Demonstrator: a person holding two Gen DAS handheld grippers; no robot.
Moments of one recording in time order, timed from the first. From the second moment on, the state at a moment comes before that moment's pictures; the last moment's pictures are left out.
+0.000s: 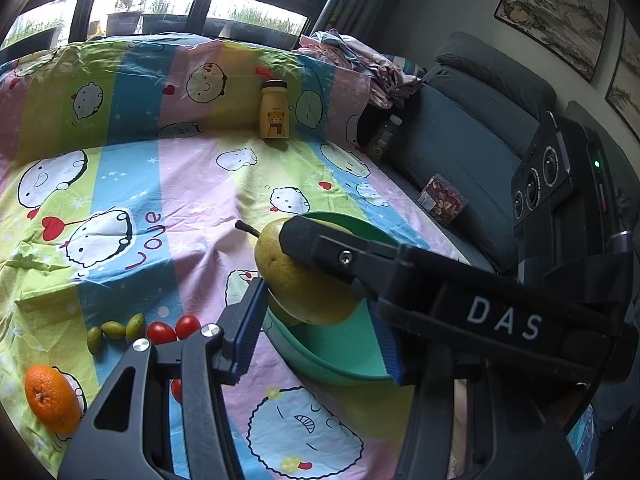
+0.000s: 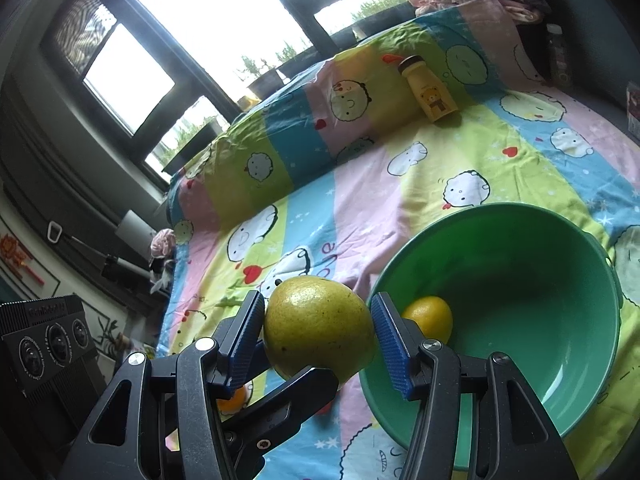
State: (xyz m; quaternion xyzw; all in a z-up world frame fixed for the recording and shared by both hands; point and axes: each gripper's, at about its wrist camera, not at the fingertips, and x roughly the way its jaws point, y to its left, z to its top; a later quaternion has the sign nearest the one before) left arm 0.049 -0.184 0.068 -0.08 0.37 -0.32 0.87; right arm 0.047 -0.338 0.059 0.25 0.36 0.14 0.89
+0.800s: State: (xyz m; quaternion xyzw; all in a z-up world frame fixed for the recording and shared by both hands) left arm 0.063 -0.227 0.058 -0.06 0.39 -0.37 0.84; right arm 0.044 -0.380 0.047 0.29 0.36 0.09 0.89
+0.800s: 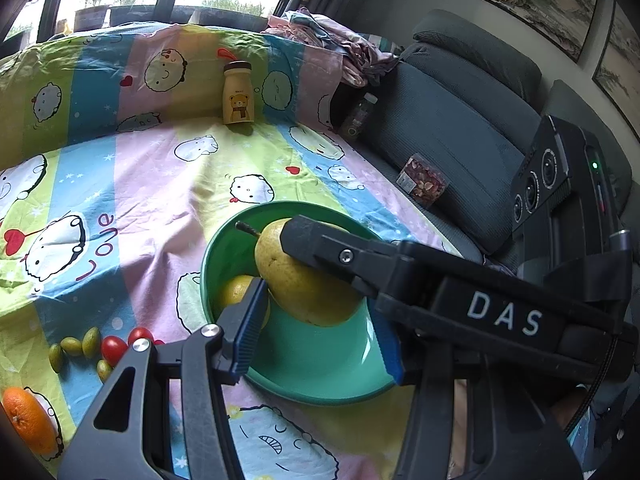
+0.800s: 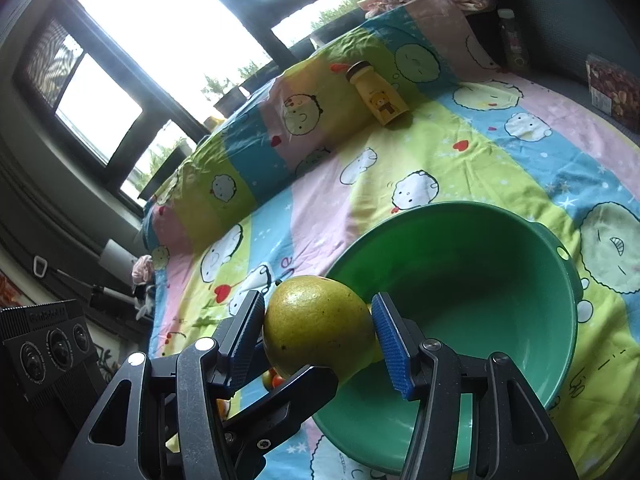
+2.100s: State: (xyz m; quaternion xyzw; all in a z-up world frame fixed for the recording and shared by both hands) left arm 0.083 -0.263 0.031 -0.07 0.44 -0.40 0.80; right arm 0.049 -0.415 0.021 0.31 0.39 0.02 0.87
